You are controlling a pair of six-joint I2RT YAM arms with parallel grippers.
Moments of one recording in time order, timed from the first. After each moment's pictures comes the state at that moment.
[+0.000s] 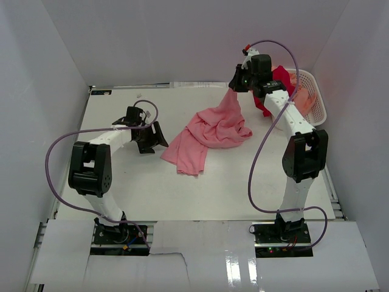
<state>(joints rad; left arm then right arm) -0.16 1.74 1.12 -0.45 0.35 -0.46 0.28 1.94 1.83 -0.34 -0.22 0.22</state>
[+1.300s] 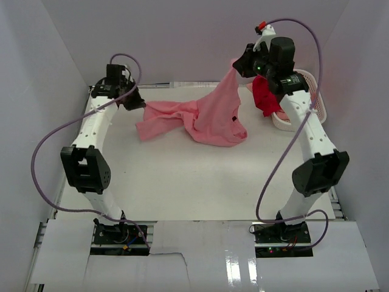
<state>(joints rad) -0.10 1.80 1.73 -0.75 0.17 -0.44 0.28 1.77 1.94 -0.38 -0.33 0.18</state>
